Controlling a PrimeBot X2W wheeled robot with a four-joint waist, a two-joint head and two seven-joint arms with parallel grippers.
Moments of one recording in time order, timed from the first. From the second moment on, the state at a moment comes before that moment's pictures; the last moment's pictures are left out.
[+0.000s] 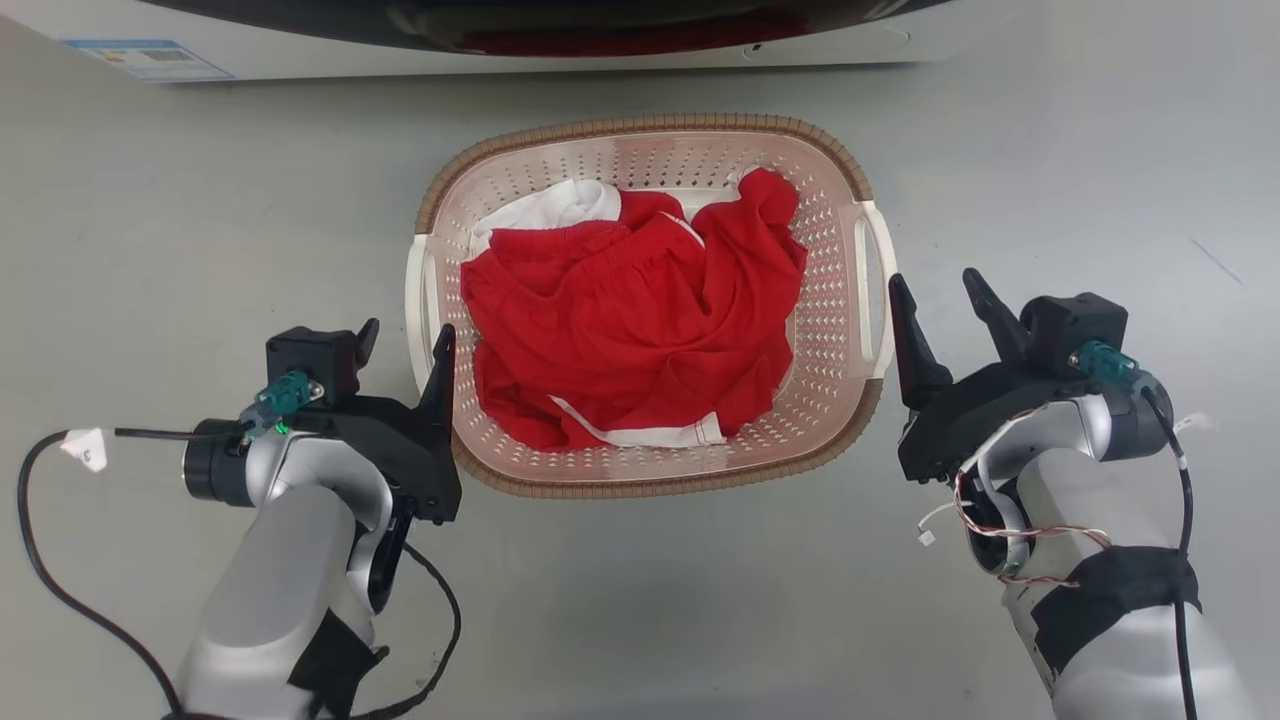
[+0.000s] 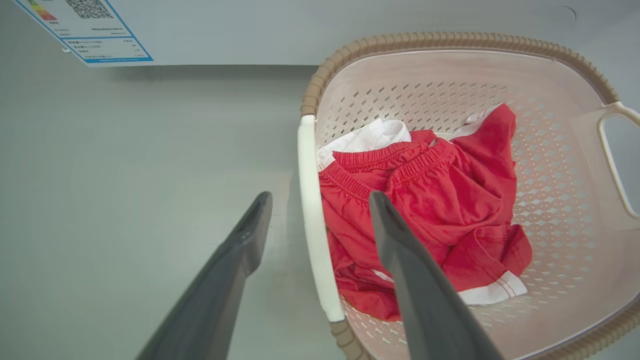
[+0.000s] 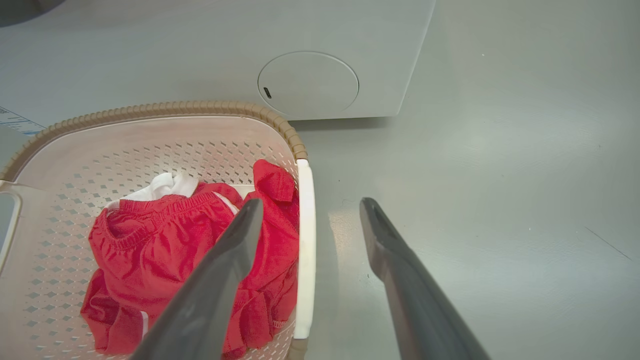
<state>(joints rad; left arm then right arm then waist) -0.75 0.08 -0.27 0.86 -0.37 -0.05 -0.12 -0.75 -0.09 0.29 0.73 0.32 -0.01 -0.13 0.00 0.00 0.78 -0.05</state>
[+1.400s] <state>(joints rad) -1.04 0.03 -0.27 1.15 -0.40 -0.08 -0.08 -1.04 -0.06 0.40 1.04 0.44 0.02 -0.02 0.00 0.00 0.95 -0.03</state>
